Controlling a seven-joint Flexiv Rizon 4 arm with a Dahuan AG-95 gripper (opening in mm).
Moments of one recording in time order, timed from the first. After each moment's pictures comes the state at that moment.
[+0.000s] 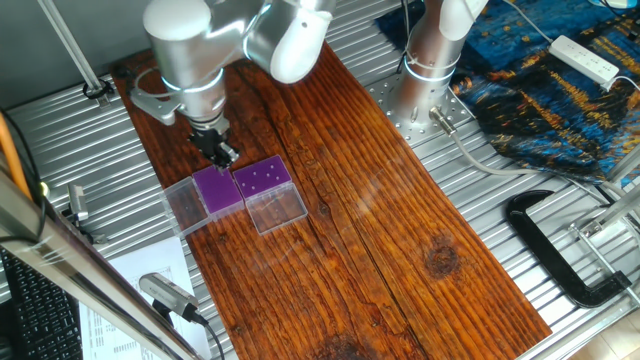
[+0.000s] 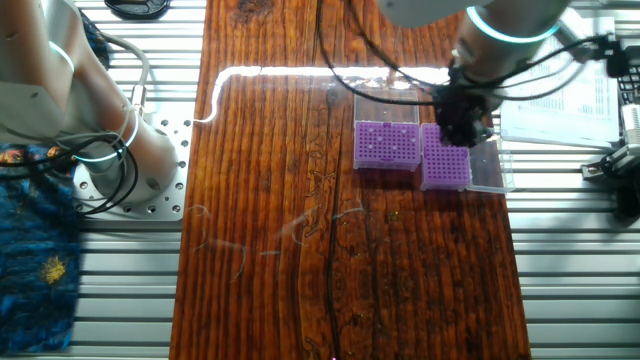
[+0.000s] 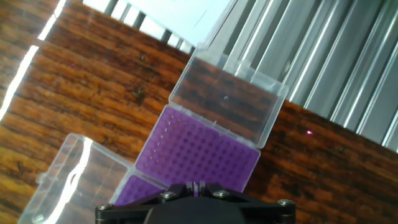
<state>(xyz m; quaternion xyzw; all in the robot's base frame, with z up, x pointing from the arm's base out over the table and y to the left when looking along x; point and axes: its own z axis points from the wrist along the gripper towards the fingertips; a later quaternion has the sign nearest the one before) 0.564 0.003 0.102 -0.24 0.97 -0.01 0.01</state>
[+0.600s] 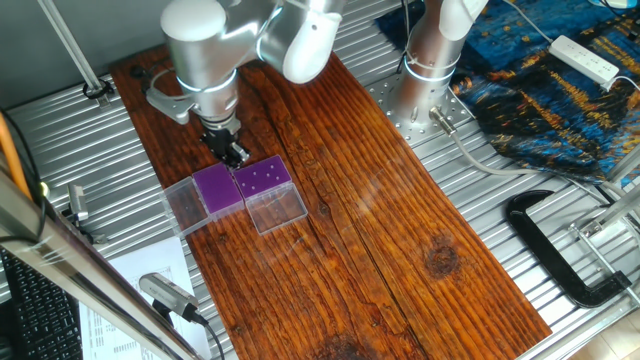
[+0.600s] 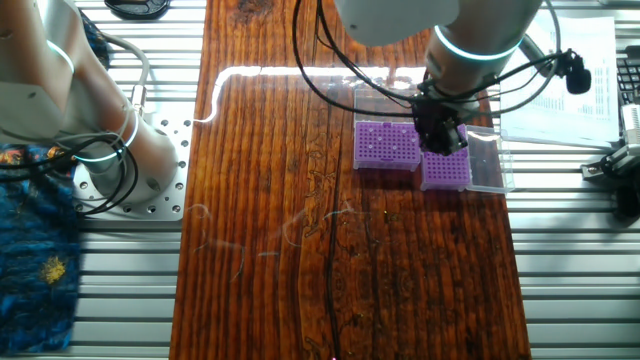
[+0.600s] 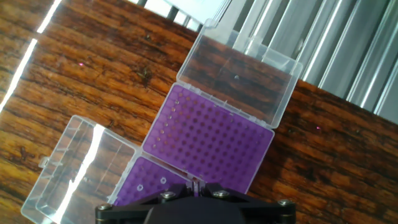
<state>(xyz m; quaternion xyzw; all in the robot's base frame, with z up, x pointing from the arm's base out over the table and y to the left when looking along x) 0.542 0.004 0.087 -0.23 0.97 0.00 0.01</state>
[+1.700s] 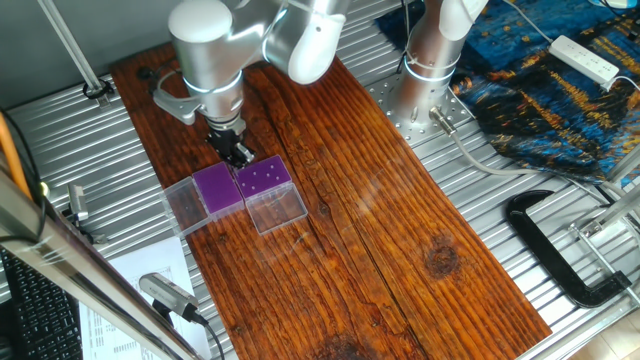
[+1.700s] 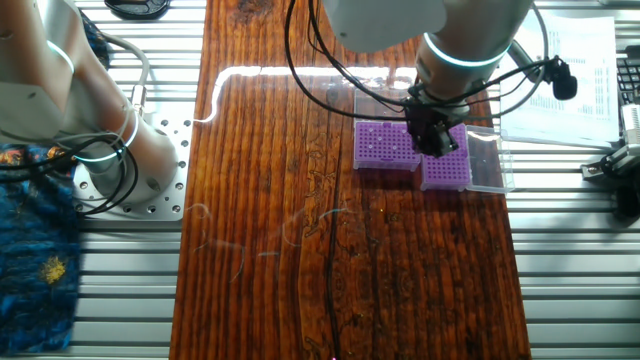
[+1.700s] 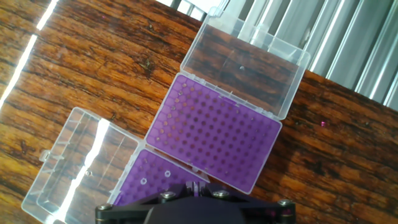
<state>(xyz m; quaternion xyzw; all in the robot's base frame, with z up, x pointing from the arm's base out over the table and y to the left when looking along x) 0.534 0.008 0.077 -0.22 0.97 0.00 0.01</state>
